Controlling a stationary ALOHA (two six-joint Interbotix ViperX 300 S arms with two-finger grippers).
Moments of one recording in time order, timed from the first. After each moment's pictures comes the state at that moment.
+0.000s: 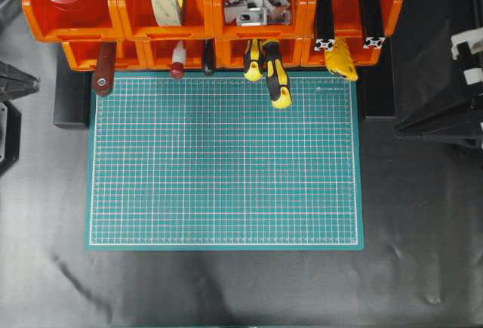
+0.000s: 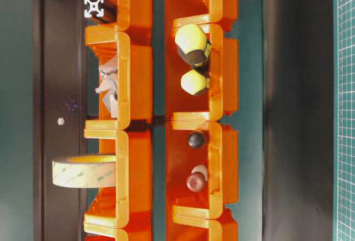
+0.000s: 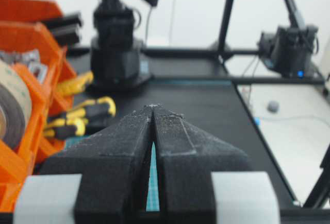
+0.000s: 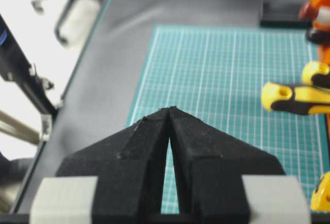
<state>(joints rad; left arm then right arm) -0.09 -1.06 0.92 0.03 0.14 -0.10 0.21 -0.90 0.85 0.00 0.46 0.10</state>
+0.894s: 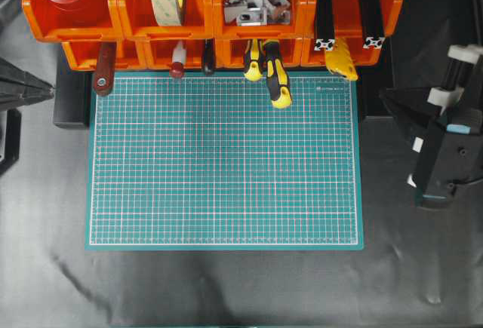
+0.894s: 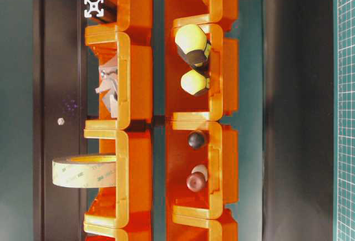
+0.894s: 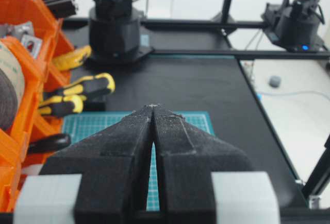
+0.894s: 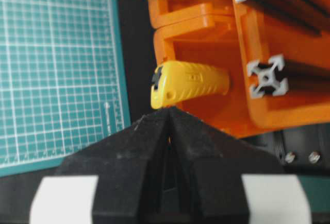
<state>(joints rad) -0.09 -1.02 0.92 0.03 0.17 -0.10 0.64 -0.48 0.65 -0.90 1.35 0.78</state>
